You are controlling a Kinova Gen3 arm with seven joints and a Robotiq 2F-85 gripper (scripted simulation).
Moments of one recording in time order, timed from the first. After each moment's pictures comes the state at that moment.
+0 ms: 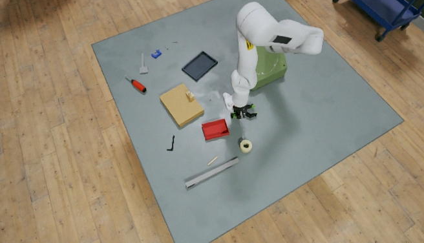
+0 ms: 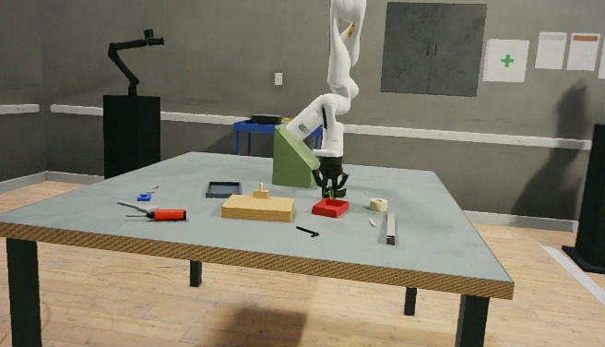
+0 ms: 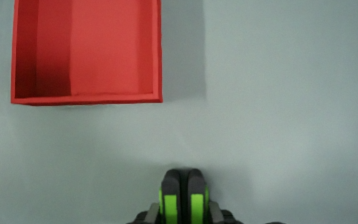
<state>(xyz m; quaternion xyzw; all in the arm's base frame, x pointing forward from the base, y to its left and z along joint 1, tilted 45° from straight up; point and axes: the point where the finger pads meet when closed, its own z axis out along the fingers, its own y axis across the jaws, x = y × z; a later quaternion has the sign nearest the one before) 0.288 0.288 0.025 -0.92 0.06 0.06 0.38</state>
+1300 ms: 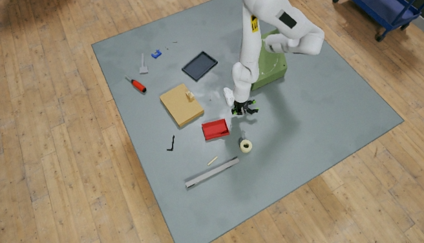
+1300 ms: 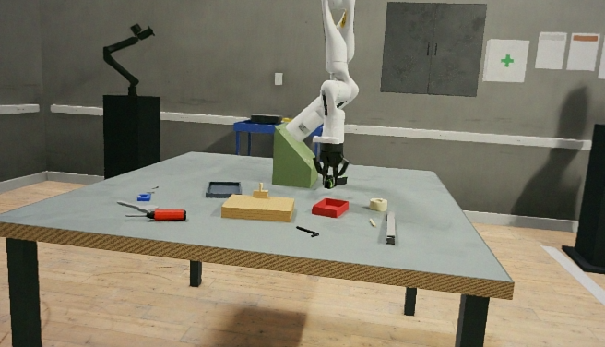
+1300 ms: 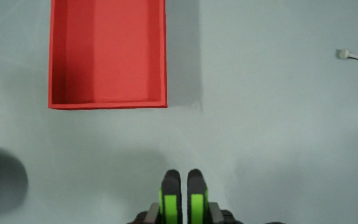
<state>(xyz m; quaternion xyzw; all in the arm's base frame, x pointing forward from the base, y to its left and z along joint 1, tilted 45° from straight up) 0.291 0.256 0.055 -0.92 0.06 0.06 0.38</state>
